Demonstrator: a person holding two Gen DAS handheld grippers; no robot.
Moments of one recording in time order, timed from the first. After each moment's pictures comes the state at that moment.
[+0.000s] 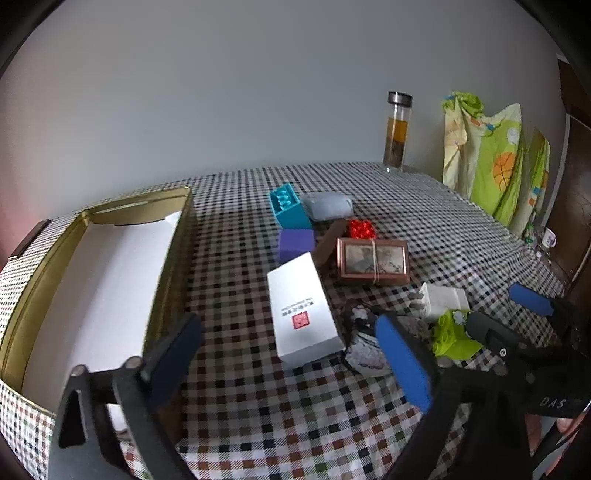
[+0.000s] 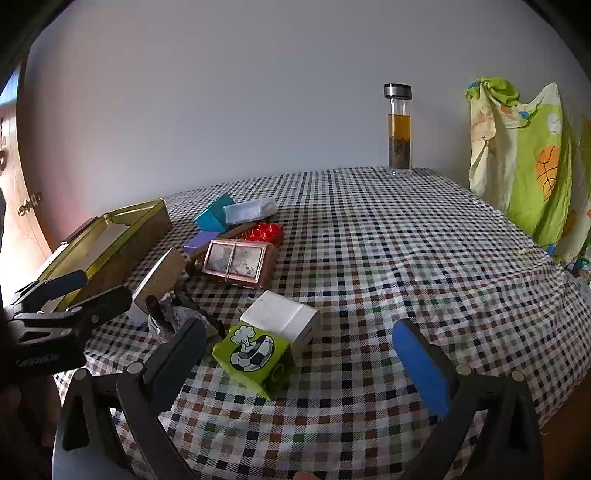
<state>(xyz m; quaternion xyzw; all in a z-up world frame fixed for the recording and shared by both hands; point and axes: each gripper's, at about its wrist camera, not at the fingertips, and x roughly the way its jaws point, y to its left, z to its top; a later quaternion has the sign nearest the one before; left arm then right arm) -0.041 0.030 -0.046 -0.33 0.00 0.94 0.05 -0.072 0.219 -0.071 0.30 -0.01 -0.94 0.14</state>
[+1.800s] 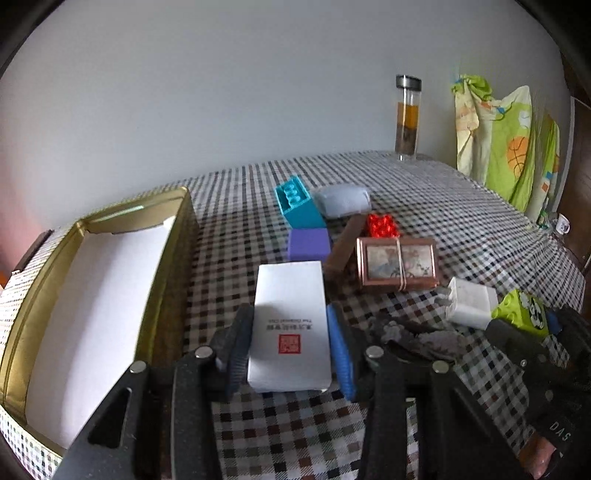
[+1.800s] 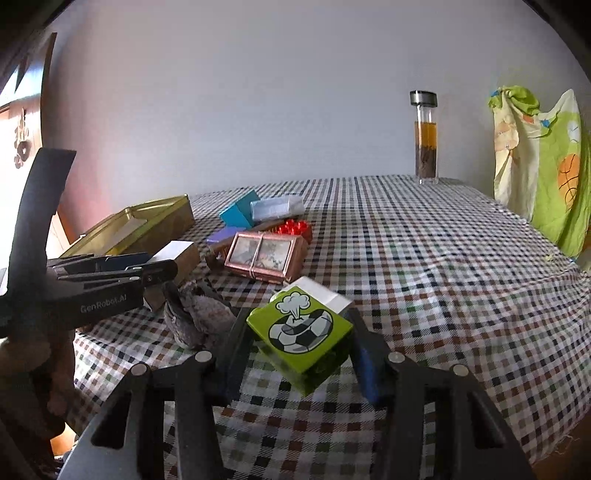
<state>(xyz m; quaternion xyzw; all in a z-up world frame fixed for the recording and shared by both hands) -0.070 0.034 -0.056 -0.33 0.02 0.94 0.02 -0.068 0.206 -0.087 0.26 0.00 -0.95 0.19</state>
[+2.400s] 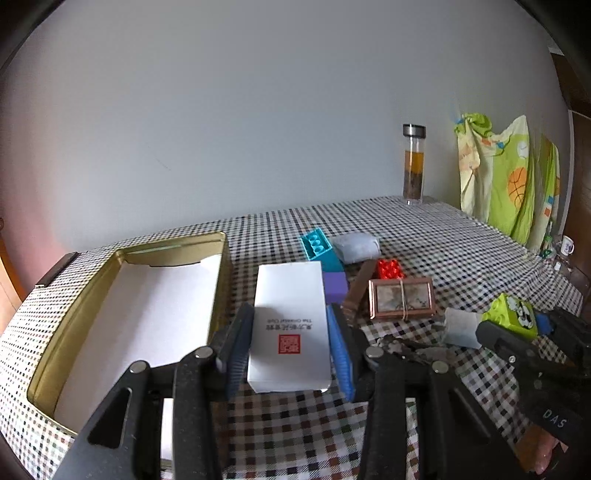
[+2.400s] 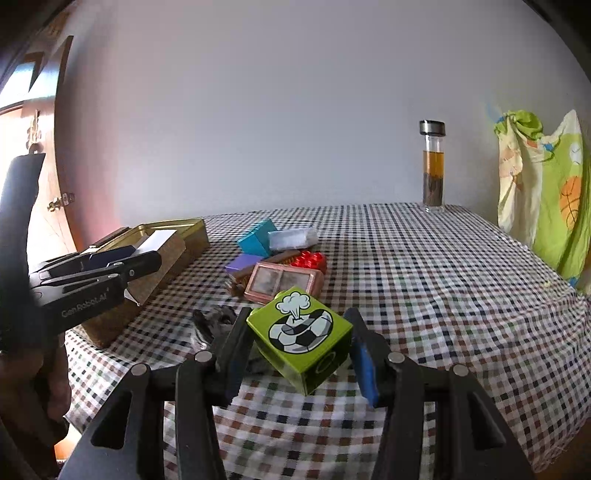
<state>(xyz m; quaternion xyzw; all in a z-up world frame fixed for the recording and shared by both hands) -0.034 0.013 -0.025 -0.25 0.02 0.97 -0.01 -0.056 0.196 -0.069 0.22 0.00 -0.95 0.20</state>
